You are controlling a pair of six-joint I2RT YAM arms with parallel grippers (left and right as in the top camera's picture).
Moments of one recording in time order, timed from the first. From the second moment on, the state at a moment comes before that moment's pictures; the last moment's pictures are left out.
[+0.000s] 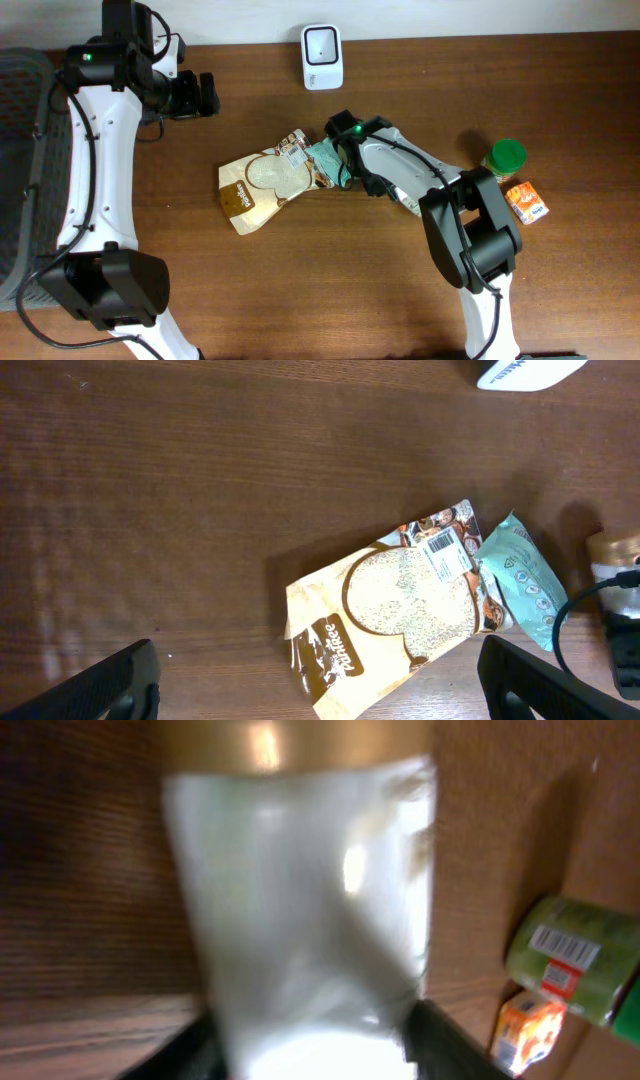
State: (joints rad) left arm 0.03 1.94 2.08 -1.30 0.15 -0.07; right arm 0.48 2.20 1.60 -1.05 0.58 0.21
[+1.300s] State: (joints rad) left arm 0.03 1.94 2.08 -1.30 0.15 -0.07; right arm 0.36 2.21 1.68 -1.09 0.31 0.17
